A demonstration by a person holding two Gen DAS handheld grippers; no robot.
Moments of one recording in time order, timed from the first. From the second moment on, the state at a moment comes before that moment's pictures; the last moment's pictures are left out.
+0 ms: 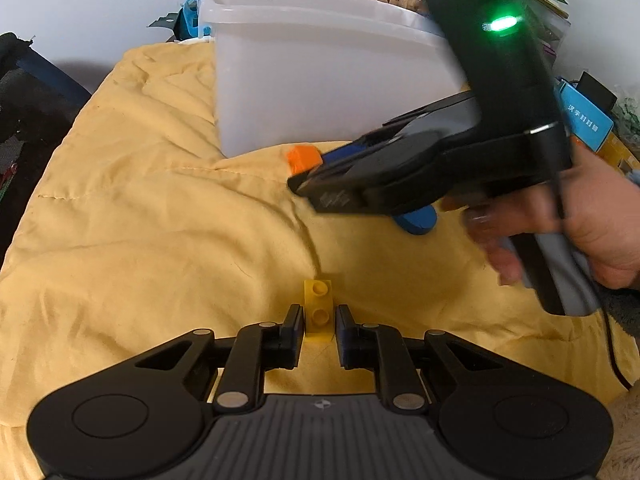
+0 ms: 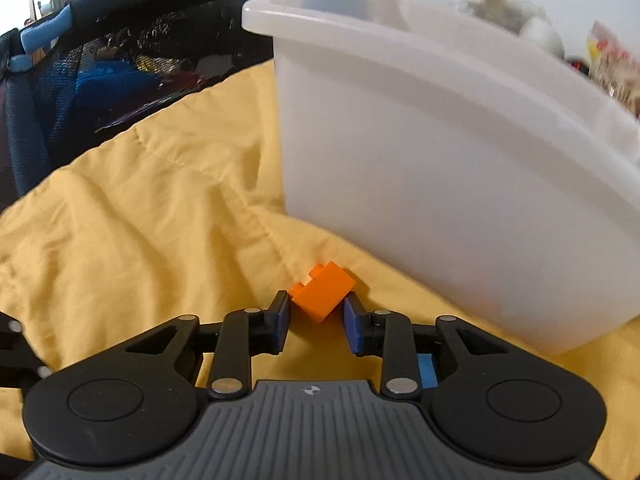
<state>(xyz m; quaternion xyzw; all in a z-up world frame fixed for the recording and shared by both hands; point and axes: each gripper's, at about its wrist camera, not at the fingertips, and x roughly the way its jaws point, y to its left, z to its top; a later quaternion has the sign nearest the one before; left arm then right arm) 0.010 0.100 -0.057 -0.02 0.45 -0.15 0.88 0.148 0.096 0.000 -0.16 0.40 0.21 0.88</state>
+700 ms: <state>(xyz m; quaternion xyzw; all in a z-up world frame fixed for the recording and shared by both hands) 0.020 0.052 -0.064 0.00 0.46 -0.21 0.87 0.046 -0.002 0.019 -0.22 0.40 0.27 0.85</state>
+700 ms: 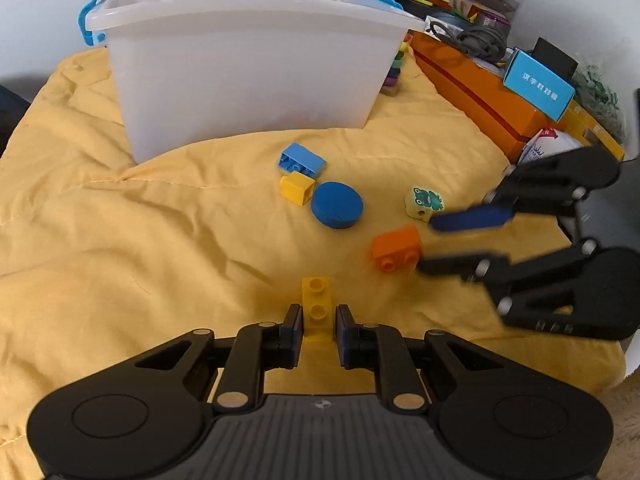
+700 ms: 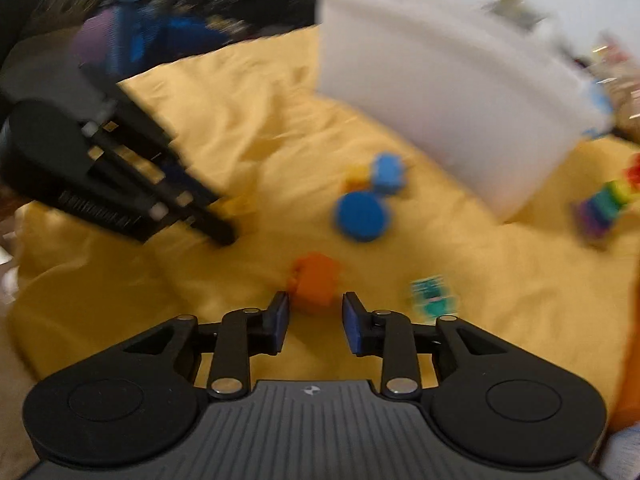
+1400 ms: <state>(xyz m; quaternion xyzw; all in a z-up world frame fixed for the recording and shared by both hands) 0.026 0.050 -0.067 0.01 0.45 -0.20 0.87 0.061 0.006 0.008 -0.28 0.37 0.31 0.83</state>
